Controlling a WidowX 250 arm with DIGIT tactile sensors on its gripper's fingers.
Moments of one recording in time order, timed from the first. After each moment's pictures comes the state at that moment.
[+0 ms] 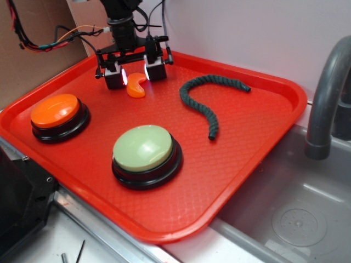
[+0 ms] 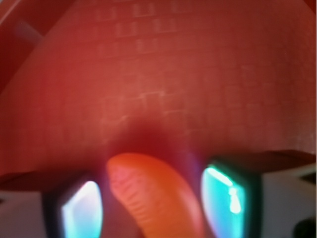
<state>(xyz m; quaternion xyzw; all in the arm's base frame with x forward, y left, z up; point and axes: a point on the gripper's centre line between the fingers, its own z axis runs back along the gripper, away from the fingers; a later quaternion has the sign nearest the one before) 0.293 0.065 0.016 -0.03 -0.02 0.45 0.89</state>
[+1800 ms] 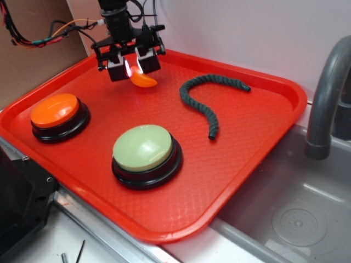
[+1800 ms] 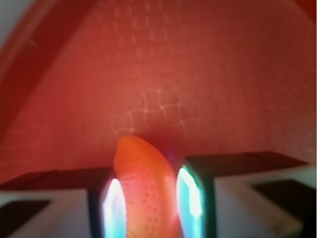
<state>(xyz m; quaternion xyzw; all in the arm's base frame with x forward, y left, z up) 0.291 0.058 0.044 -0.03 -0.04 0.45 0.89</state>
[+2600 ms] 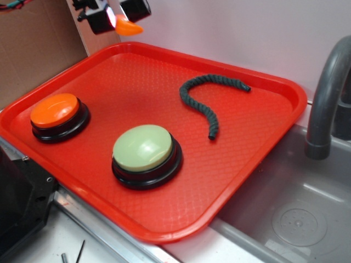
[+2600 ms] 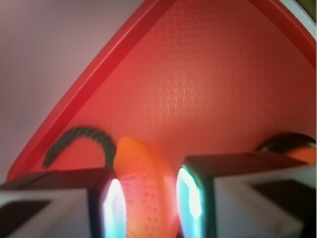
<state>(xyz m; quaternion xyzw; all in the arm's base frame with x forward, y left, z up) 0.262 0.022 0.150 -0.12 -0.03 0.37 0.92</state>
